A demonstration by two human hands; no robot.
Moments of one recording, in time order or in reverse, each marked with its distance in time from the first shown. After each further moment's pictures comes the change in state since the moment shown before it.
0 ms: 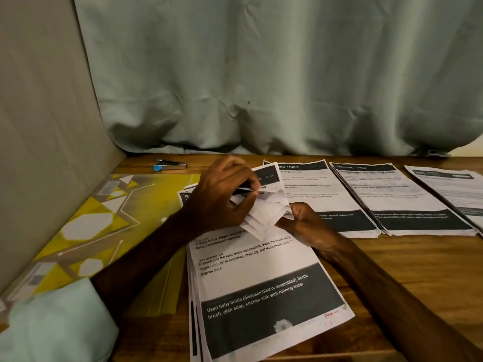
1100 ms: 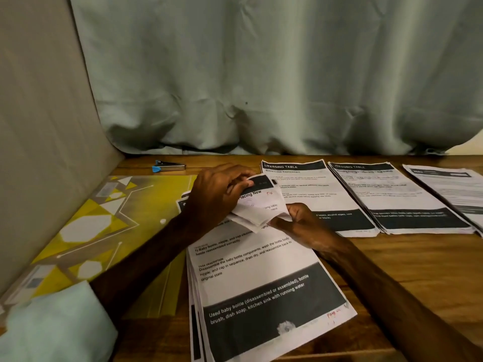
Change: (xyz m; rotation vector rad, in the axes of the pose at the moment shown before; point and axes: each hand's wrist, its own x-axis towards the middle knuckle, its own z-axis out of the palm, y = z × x) left_hand 0.004 0.001 0.002 -0.049 0.030 -0.282; right_hand 0.002 0.002 0.000 -0.168 0.019 -0.038
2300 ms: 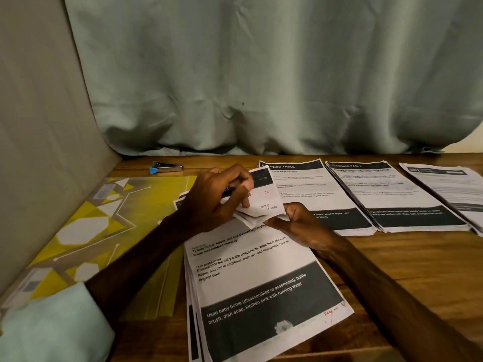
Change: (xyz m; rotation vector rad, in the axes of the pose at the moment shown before) left_hand -0.002 0.008 -0.011 -0.238 -0.147 0.059; right_hand 0.001 -0.002 0.001 0.042 -0.033 0.002
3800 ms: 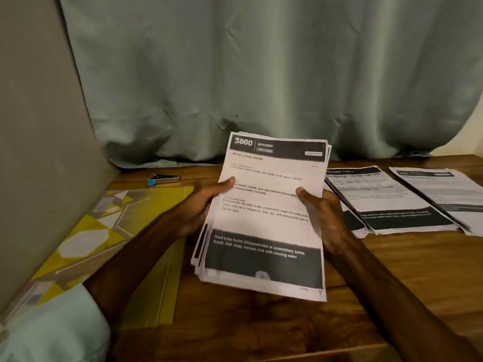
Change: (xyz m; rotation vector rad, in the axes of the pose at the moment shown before) left_hand 0.005 -0.010 -0.011 -1.158 -0.188 -1.034; right_hand -0.008 -0.013 -0.033 0.616 0.588 0.055
